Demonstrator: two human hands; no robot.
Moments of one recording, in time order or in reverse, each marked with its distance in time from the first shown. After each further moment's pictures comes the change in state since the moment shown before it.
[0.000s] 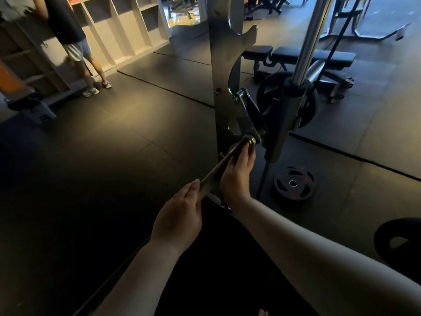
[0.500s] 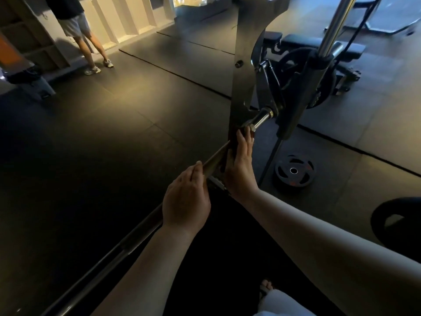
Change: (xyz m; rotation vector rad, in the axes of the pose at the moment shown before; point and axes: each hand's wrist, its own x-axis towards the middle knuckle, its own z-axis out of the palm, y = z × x) left_hand -0.062 -0.022 0.006 0.077 0.116 -0.049; right_hand -0.069 0.019 0.008 -0.326 -0.217 -0.191
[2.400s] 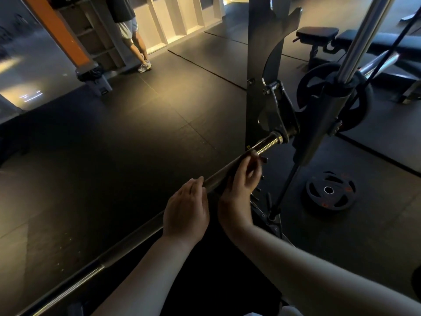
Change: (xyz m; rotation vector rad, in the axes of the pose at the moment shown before) left_hand 0.039 0.045 0.011 0.014 0.001 -0.238; right_hand 0.011 0.007 -0.017 0.222 -0.119 0.017
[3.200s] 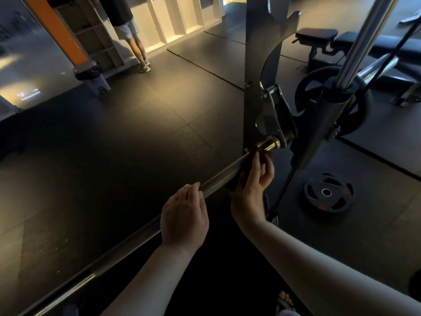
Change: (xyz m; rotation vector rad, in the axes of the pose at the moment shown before) left_hand 0.001 0.009 0.012 0.011 0.126 -0.033; right_hand 0.030 0.014 -0.032 -0.110 0.103 -0.079
